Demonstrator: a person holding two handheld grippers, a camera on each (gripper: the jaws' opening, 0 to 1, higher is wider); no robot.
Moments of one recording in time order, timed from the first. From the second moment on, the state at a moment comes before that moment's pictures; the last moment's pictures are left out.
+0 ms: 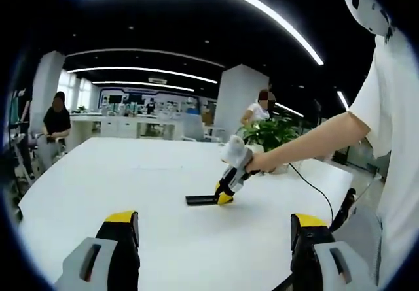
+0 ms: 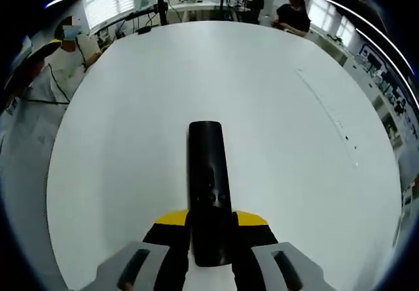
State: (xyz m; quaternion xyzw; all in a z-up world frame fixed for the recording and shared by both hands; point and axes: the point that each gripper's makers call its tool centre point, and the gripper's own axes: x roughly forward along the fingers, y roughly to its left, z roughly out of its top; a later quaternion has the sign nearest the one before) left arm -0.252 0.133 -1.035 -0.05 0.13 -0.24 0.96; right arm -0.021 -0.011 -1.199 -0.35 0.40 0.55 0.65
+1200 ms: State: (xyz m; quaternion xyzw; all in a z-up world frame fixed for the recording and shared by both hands) left arm -0.240 0.141 -1.041 -0.04 0.14 -0.23 0.96; right arm -0.061 -0.048 -1.156 -0.06 0.31 0.40 0.86
